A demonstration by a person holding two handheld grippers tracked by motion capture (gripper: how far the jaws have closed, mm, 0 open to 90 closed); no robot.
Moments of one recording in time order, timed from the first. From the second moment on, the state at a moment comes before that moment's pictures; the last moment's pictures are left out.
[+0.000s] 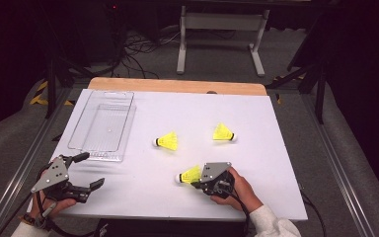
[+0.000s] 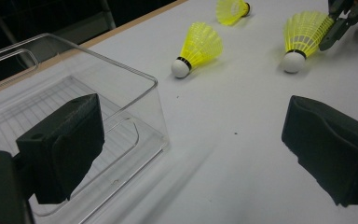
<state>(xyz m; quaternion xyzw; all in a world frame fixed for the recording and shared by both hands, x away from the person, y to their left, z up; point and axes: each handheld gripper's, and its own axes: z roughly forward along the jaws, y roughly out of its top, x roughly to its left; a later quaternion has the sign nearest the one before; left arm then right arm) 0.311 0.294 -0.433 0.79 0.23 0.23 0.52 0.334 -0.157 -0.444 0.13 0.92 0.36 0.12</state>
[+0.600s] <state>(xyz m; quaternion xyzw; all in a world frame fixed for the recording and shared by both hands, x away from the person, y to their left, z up) 0.316 0.292 -0.434 0.79 0.23 0.23 0.52 0.334 -0.168 -0.431 0.14 0.90 0.39 0.16</state>
